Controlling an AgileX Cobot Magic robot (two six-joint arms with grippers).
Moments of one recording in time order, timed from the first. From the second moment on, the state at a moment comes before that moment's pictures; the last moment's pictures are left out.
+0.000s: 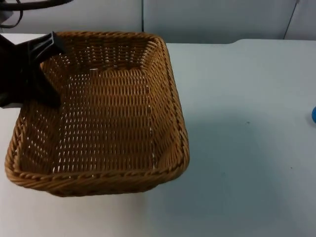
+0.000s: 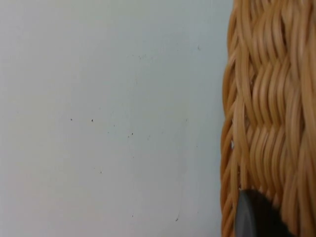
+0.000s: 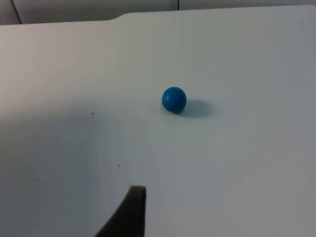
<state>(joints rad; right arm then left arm) -0.02 0.00 -0.52 -0.05 1.09 0.02 -0.12 1.64 -0.83 -0.91 0.54 0.42</state>
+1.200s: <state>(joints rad) -0.02 0.99 -0.81 -0.09 0.81 0.03 -0.12 1.64 -0.83 -0.91 0.59 0.47</state>
